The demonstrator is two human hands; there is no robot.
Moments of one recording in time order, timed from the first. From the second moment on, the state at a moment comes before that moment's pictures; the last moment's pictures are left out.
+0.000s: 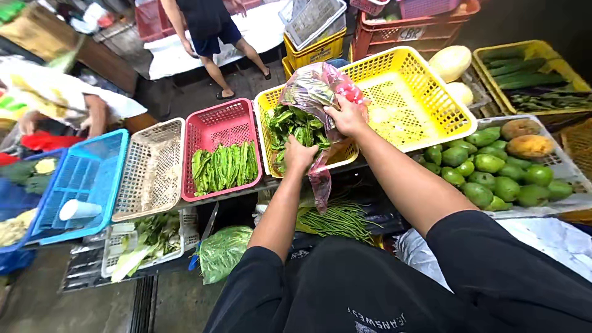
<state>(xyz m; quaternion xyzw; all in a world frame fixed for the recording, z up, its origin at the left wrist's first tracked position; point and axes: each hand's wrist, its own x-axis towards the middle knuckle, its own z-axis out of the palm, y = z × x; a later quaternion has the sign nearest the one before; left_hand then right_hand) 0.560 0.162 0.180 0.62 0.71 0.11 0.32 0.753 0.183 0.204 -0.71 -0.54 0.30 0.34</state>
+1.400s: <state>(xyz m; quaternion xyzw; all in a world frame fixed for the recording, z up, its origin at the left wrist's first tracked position) 0.465 0.190 0.219 0.90 0.36 0.22 0.14 0.760 0.191 0.201 -0.73 -0.48 0.33 0.36</state>
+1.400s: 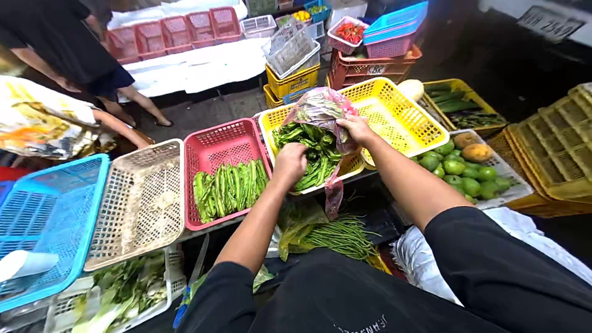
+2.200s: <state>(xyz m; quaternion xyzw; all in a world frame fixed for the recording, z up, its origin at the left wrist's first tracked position) 0.552 0.195 0.218 0.88 0.47 0.00 -0.01 0.777 0.181 0.201 -0.67 -0.58 0.34 0.31</state>
